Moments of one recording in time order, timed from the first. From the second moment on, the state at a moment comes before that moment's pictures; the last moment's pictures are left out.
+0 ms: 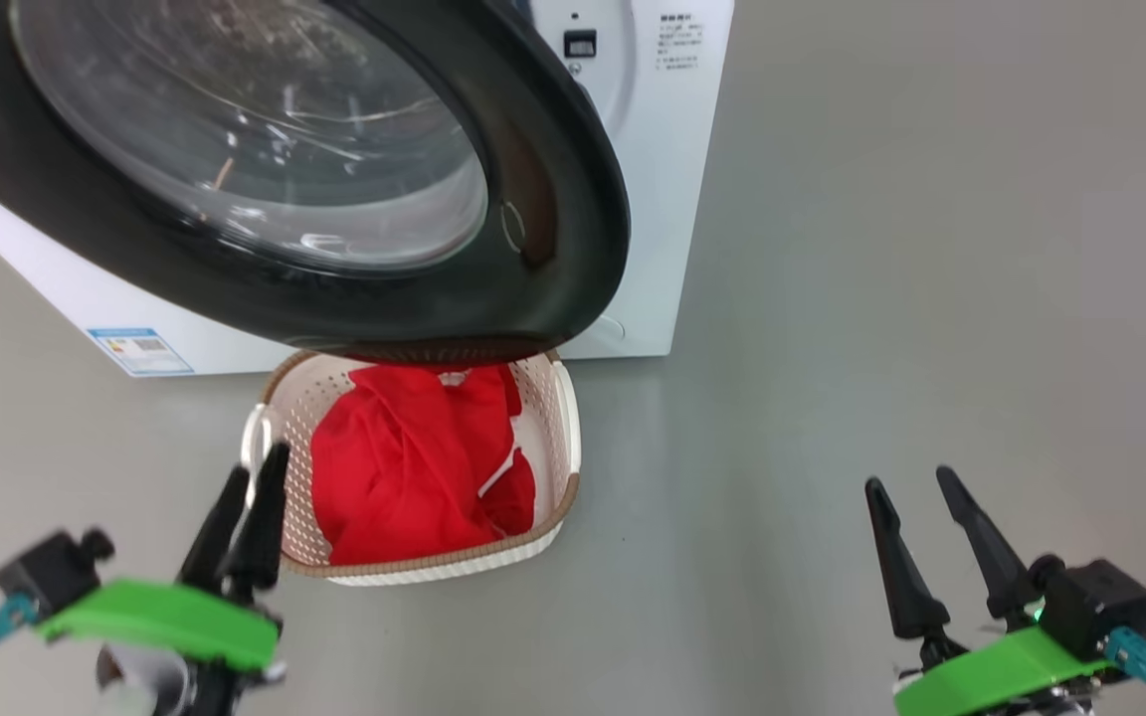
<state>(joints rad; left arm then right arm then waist) -0.37 0.33 -0.38 0.44 -1.26 -0.12 -0.25 -0.01 -0.05 0.04 0.18 0.34 0.13 -0.26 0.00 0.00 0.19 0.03</state>
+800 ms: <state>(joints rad) -0.02 0.20 0.01 0.24 -0.54 -0.13 -0.25 0.07 -0.04 -0.02 0.17 0.32 0.13 -0.26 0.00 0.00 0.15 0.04</state>
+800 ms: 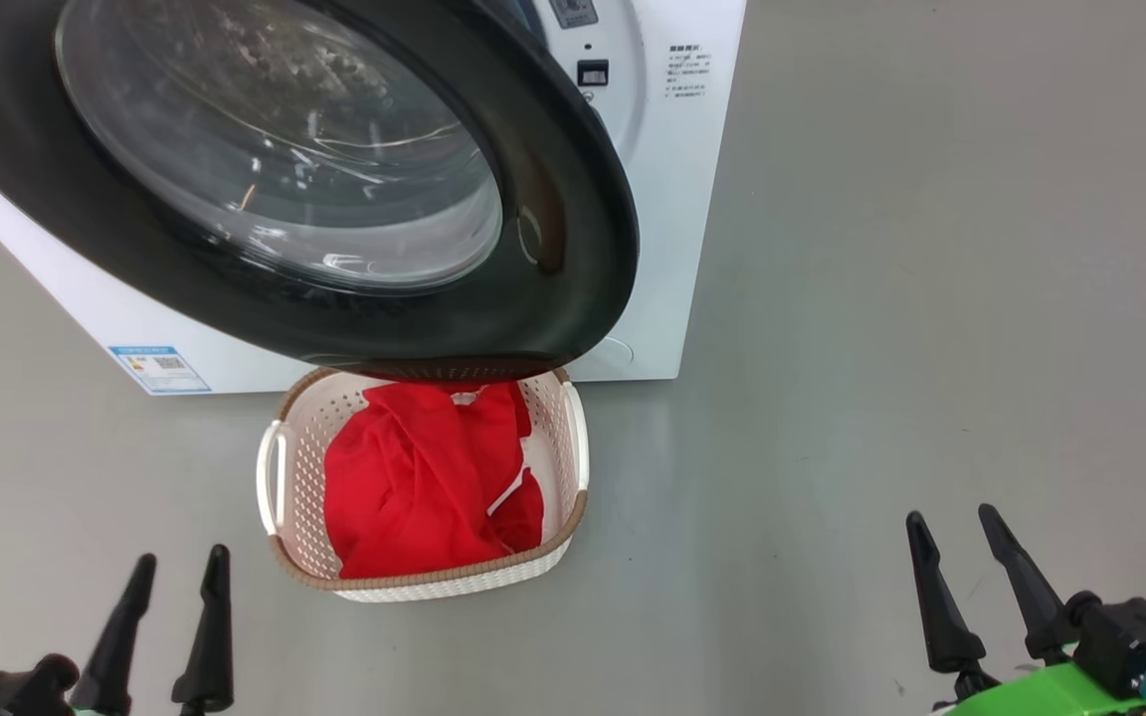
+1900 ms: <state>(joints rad) 0.04 0.10 0.08 0.15 -0.24 -0.13 -0.25 0.08 -0.04 -0.02 0.16 0.32 0.13 -0.26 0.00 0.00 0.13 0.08</state>
